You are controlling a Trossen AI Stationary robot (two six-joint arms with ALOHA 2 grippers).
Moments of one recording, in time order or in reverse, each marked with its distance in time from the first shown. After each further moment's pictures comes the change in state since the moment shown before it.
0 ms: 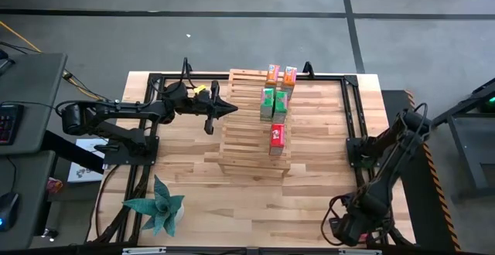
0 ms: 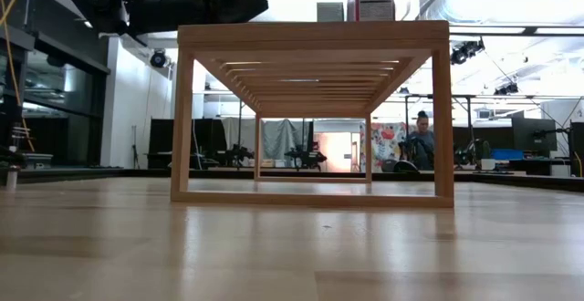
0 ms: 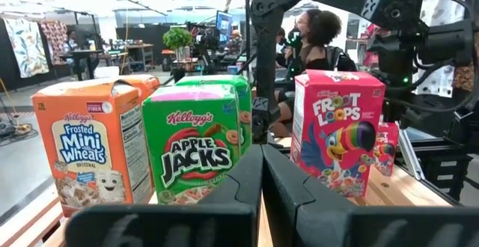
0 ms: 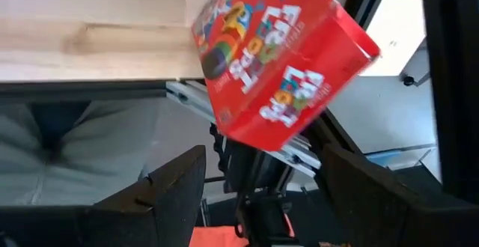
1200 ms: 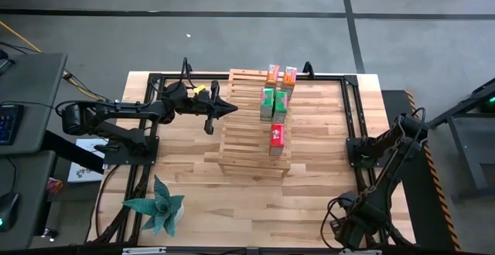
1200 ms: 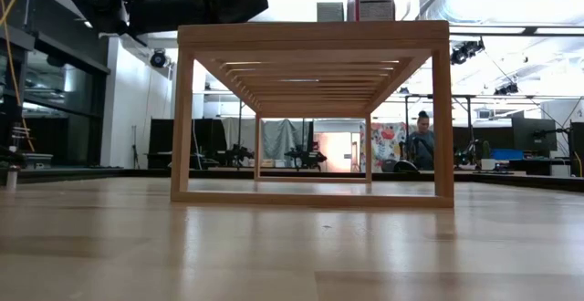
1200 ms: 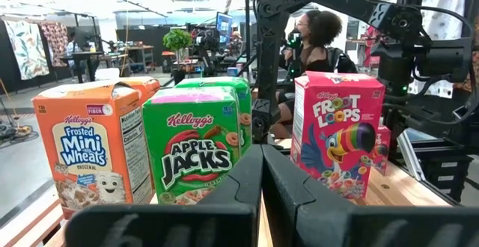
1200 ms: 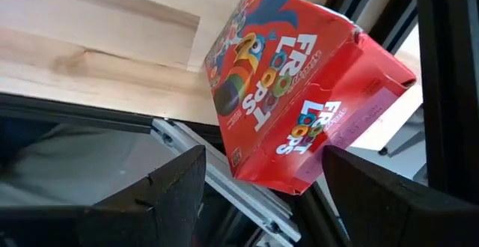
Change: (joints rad) left arm 0.000 0.000 0.000 0.006 0.000 0.000; right arm 0.037 0.060 0.002 -0.089 0.132 -0.221
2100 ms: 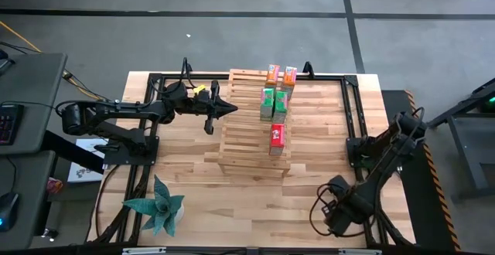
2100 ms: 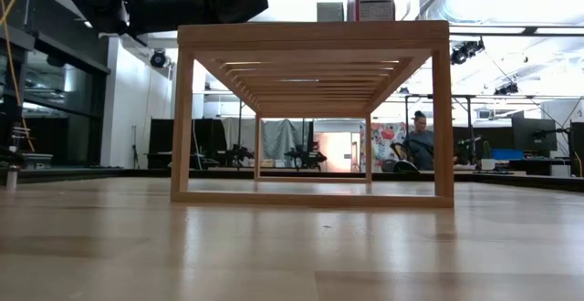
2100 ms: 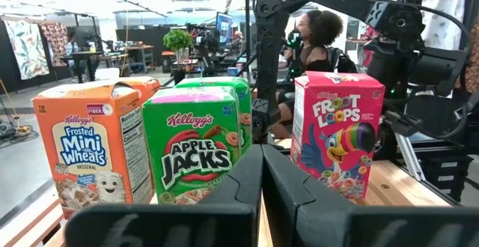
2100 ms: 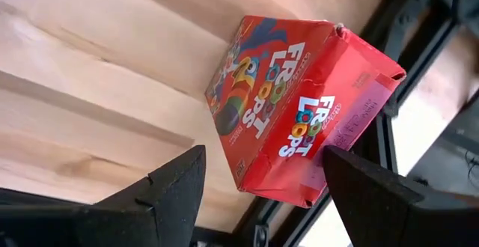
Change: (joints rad) left arm 0.000 0.000 0.000 0.000 0.000 0.000; right arm -0.111 0.001 -0.001 -0.195 0.208 -0.295
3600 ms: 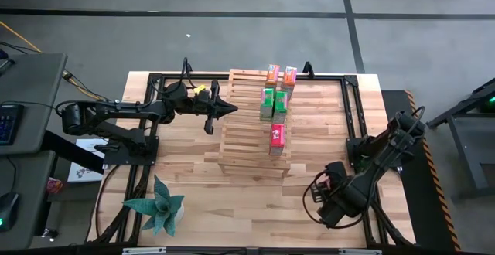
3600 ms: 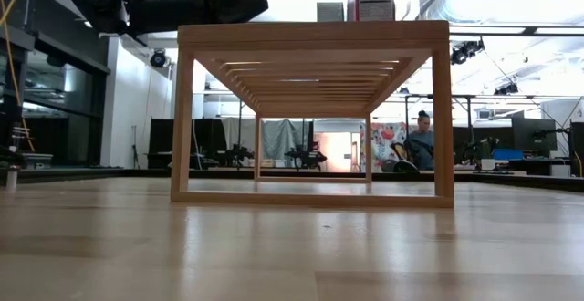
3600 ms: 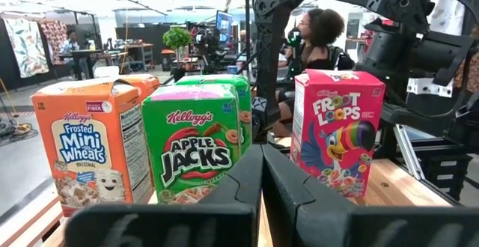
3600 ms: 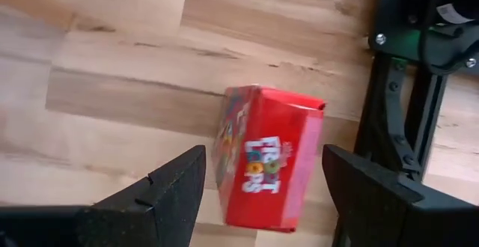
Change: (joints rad) left arm 0.000 0.000 0.000 -0.006 0.000 0.000; right arm -0.085 0.002 0.112 -0.189 0.264 0.232
